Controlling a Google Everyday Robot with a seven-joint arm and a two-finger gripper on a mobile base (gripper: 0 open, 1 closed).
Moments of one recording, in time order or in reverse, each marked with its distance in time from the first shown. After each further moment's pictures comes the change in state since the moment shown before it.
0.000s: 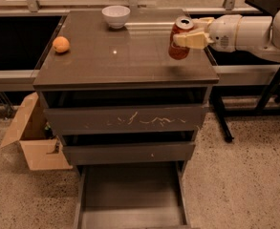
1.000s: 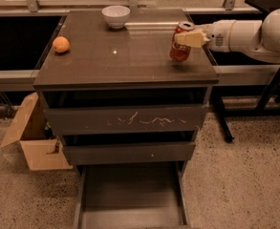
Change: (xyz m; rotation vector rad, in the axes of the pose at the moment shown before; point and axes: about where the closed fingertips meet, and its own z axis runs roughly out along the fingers) arm 0.034 -0.045 0.019 0.085 0.038 0.230
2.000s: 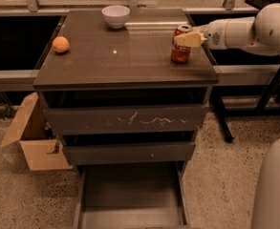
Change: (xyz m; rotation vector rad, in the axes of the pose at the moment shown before) arm 0.014 -0.024 0.020 -0.004 0.083 -0.008
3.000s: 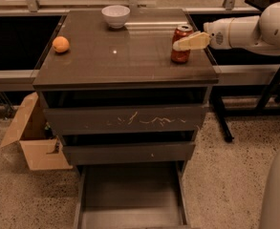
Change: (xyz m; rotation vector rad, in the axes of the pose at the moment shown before) arm -0.002 -0.002 -0.014 0.033 0.005 -0.017
